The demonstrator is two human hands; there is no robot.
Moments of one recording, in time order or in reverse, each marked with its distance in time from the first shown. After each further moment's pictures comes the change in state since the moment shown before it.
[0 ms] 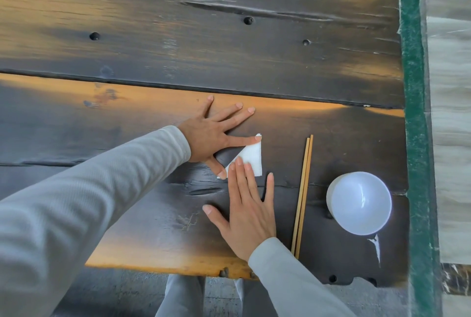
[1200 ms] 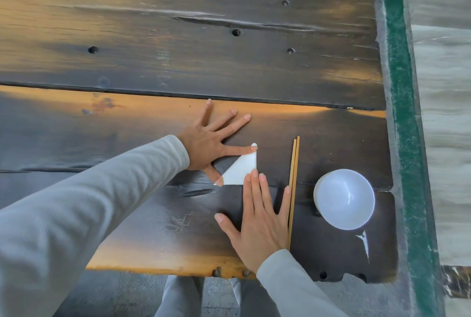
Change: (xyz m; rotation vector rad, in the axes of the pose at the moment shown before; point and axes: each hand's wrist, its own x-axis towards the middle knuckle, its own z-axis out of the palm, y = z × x) left_hand 0.002 0.018 -0.010 0.069 0.039 0.013; right_hand -0.031 0.025 -0.005 -0.031 0.038 0.132
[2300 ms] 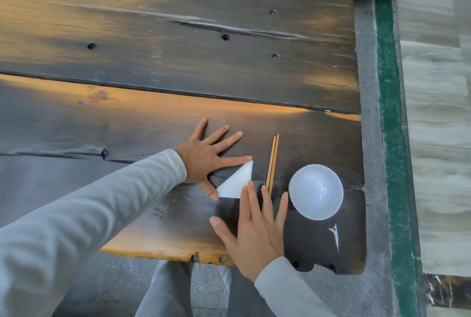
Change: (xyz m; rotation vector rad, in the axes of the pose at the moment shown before) left_hand -0.002 0.056 -0.016 -0.070 -0.096 -0.031; right_hand -0.038 0.026 -0.042 -0.011 -0.152 -0.003
